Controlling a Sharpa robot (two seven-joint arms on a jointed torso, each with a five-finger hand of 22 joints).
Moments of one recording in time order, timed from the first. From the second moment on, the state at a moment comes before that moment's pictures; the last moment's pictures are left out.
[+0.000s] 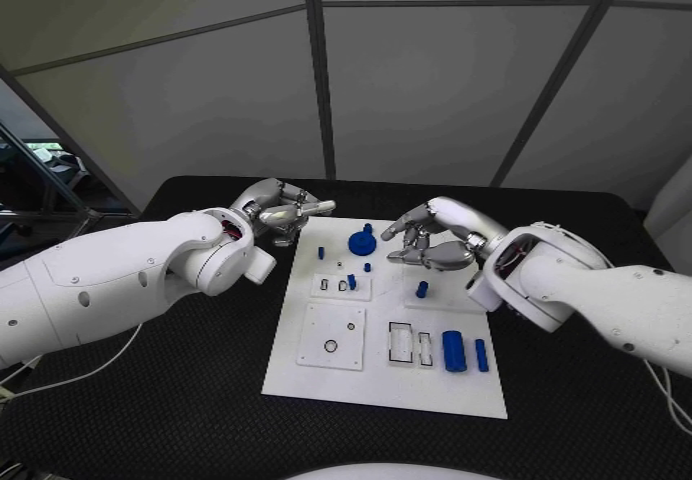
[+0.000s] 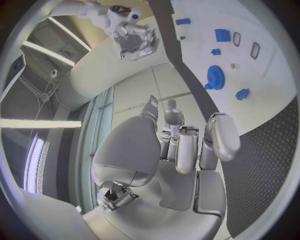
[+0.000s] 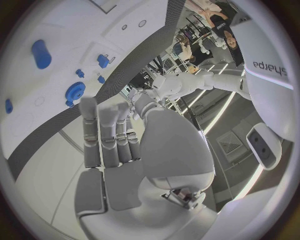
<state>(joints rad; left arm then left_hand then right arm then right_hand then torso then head) 1.17 -0.92 0.06 1.53 -0.51 -0.30 0.01 1.29 0.04 -0.07 0.12 0.07 0.99 0.11 0.35 0.25 1.23 0.03 1.10 0.92 1.47 -0.02 1.51 1.31 0.08 1.37 0.08 1.35 1.14 1.21 -0.80 0.00 1.62 -1.06 -0.30 0.12 1.35 -0.09 0.29 0.02 0.16 0.94 0.16 0.18 0.07 1.06 0.07 0.65 0.70 1.26 0.00 0.71 0.68 0.17 0.91 0.11 0.91 0.67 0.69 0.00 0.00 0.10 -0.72</state>
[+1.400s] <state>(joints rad) 1.31 -0.61 -0.07 1.35 -1.07 0.14 -0.67 1.16 0.07 -0.21 0.29 0.06 0.95 0.08 0.51 0.47 1.31 0.00 1.27 1.13 1.47 -0.05 1.56 1.31 0.08 1.43 0.06 1.43 1.29 1.25 -0.87 0.04 1.53 -0.68 -0.35 0.18 1.33 -0.13 0.35 0.05 0.20 0.98 0.21 0.08 0.07 1.18 0.14 0.07 0.11 1.20 0.09 0.08 0.31 0.17 0.89 0.20 0.43 0.34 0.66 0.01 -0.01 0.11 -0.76</state>
